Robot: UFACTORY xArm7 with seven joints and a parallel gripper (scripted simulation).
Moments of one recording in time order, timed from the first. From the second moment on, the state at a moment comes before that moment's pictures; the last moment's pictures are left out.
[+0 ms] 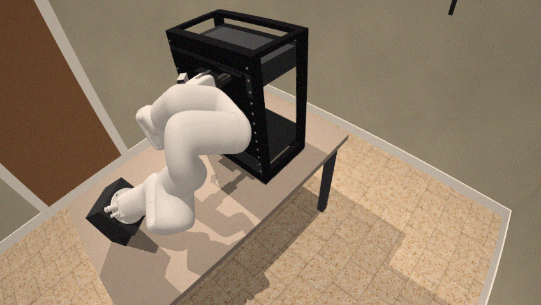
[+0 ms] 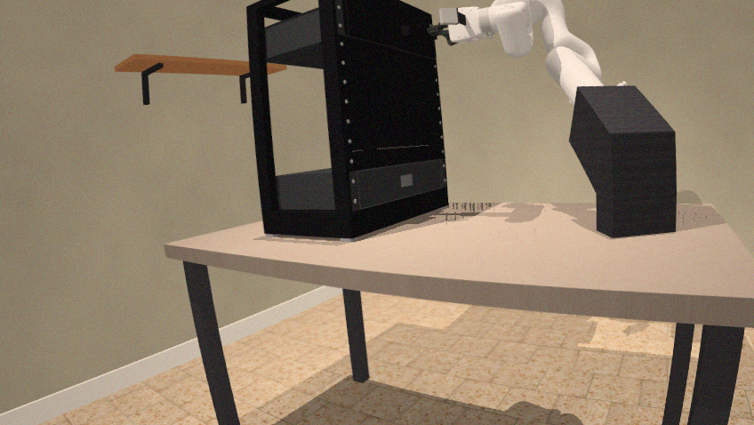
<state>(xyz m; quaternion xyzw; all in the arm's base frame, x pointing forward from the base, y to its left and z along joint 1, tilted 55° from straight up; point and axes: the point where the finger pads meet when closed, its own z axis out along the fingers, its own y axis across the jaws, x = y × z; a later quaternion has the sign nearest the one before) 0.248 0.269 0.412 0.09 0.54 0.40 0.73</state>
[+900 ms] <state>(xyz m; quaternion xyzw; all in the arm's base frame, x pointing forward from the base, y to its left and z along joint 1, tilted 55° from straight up) 0.253 0.271 0.414 0.09 0.54 0.40 0.73</state>
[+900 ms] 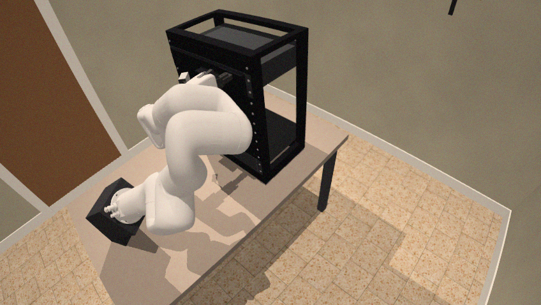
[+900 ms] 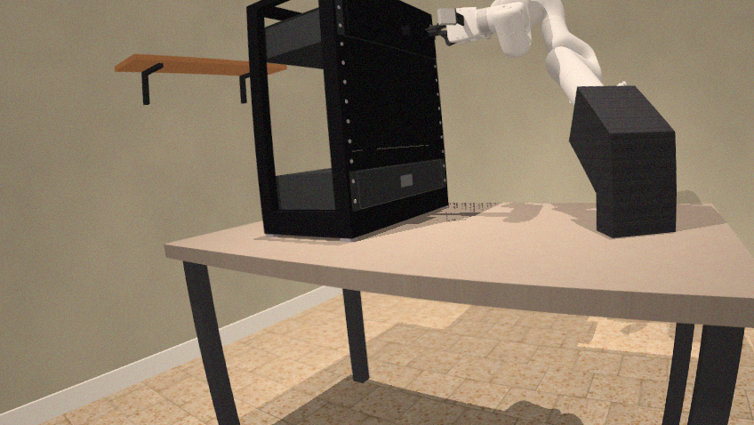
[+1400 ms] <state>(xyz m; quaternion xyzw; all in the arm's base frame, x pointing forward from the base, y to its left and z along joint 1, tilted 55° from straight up) 0.255 0.272 0.415 0.09 0.54 0.40 0.73</state>
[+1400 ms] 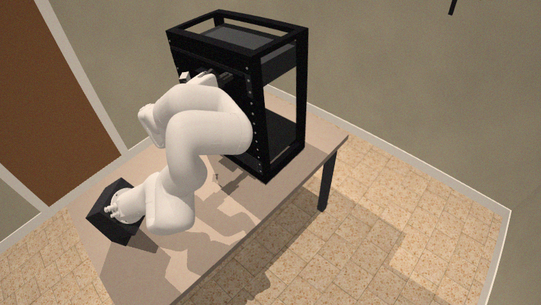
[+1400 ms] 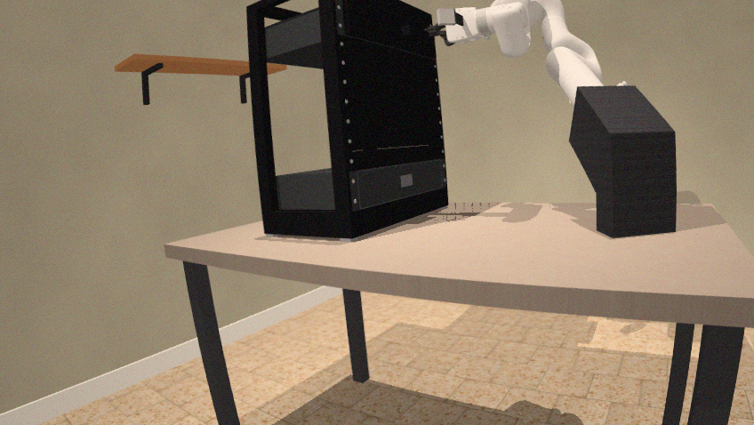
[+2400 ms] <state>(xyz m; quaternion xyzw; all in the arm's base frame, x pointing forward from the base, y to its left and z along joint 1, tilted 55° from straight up) 0.257 0.272 0.416 0.09 0.54 0.40 0.73</state>
